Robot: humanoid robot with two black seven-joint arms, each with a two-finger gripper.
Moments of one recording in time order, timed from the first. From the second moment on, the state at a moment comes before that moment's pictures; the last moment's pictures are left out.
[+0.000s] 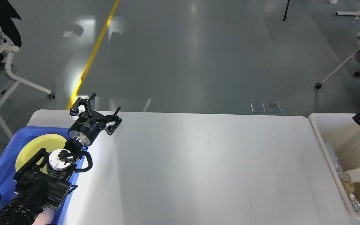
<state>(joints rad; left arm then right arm) -0.57 0.10 -1.24 -0.54 -0.10 -0.47 0.09 0.83 -0.42 -0.63 0.04 -0.10 -0.01 -0.10</state>
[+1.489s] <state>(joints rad) -0.57 0.10 -1.24 -0.54 -0.10 -0.47 0.09 1.00 -0.40 0.35 0.67 -0.04 0.19 -0.06</state>
